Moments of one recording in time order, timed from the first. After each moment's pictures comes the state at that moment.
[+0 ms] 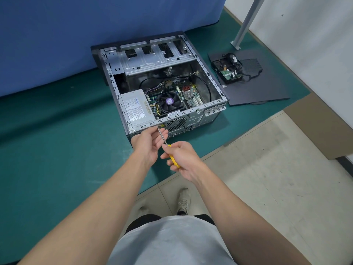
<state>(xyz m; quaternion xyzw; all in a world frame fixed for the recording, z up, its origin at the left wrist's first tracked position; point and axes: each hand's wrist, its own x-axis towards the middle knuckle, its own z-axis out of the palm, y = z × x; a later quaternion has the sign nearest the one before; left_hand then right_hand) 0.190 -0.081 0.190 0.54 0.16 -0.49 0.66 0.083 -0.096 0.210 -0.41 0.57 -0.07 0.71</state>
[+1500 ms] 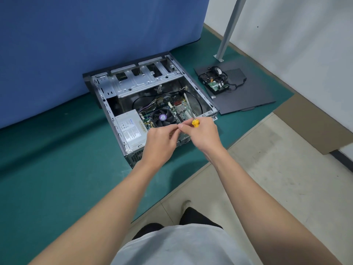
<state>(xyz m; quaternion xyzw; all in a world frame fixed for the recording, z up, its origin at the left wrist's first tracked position) 0.185 -0.103 0.230 0.68 -0.59 -0.13 0.43 0.071 -0.167 0.264 -0.64 0.58 -0.24 0.45</state>
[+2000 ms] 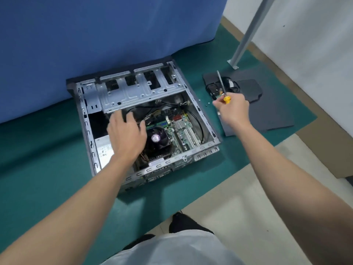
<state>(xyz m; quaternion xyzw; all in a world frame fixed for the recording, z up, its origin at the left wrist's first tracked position) 0.259 -0.214 0.193 0.90 -0.40 -0.04 0.19 0.054 -0.389 0.249 -0.68 0.62 -0.22 0.32</state>
